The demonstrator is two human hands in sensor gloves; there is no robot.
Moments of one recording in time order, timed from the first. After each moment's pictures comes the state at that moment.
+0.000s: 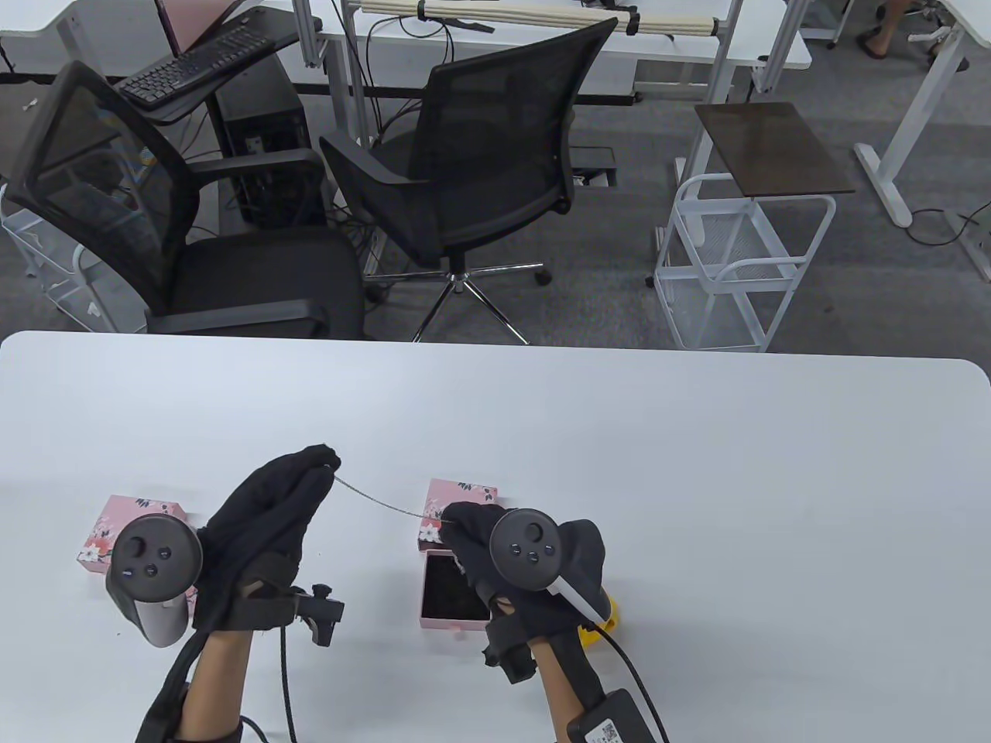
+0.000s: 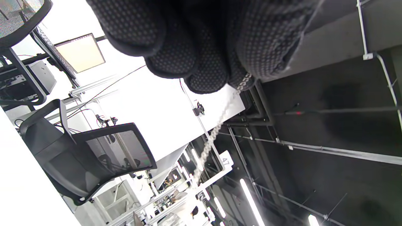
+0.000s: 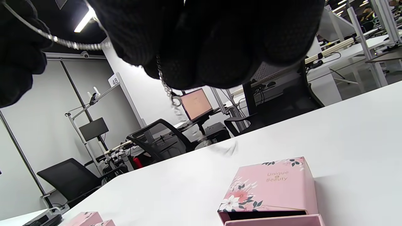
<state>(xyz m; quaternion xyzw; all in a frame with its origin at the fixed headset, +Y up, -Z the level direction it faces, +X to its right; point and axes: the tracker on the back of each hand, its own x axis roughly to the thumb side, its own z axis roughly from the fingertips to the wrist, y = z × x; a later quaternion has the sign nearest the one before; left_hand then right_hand) -0.261 -0.602 -0.292 0.21 -0.07 0.52 0.83 0.031 -0.637 -0.317 0.17 -0.06 0.95 0.27</state>
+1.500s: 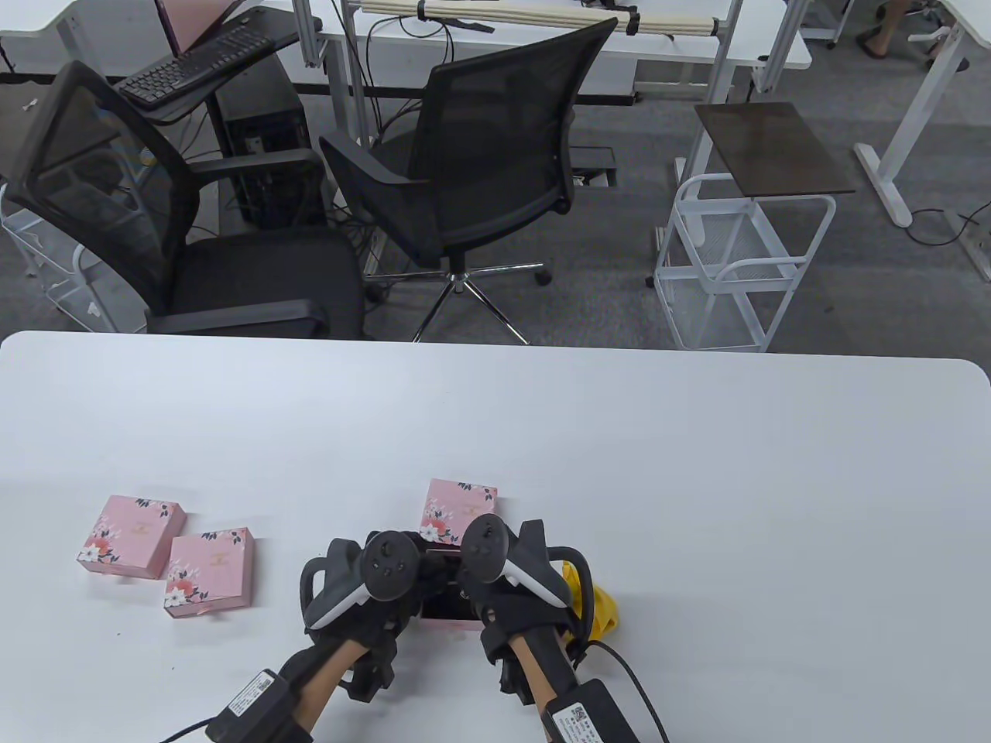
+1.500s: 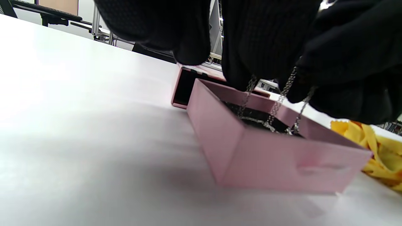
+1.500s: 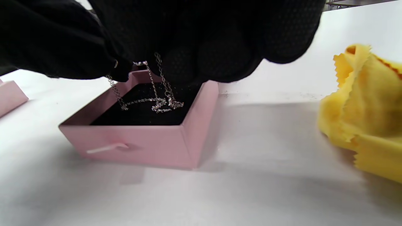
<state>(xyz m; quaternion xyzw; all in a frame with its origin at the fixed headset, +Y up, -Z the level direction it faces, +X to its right) -0.154 -0.741 -0.334 -0.06 -0.11 0.12 0.98 0.014 -0.727 -0.344 0.10 0.15 0.98 0.10</state>
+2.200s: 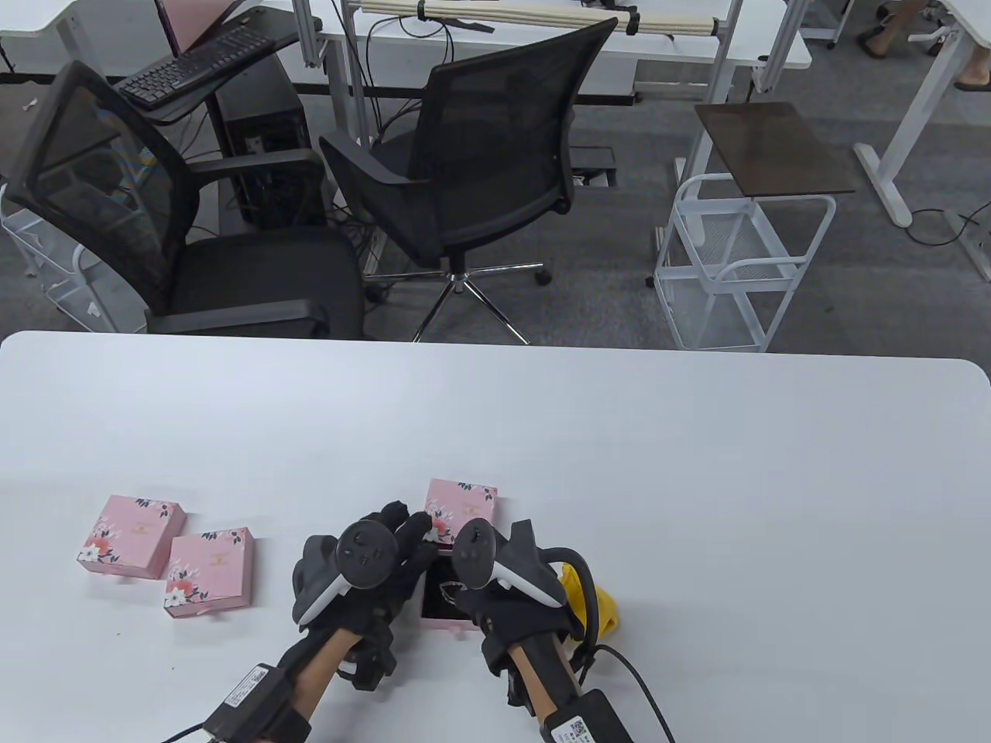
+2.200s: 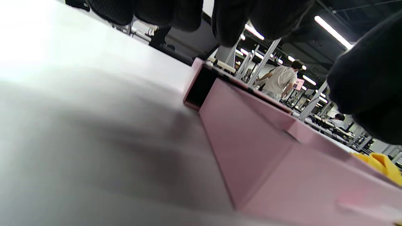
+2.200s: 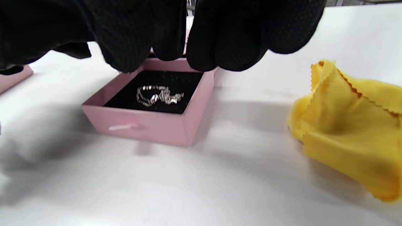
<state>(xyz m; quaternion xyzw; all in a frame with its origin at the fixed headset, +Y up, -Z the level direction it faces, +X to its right) -0.176 -0.760 -0.351 -0.07 -0.08 0.22 0.97 0.010 -0.713 -0.333 0.11 0.21 0.97 0.05</state>
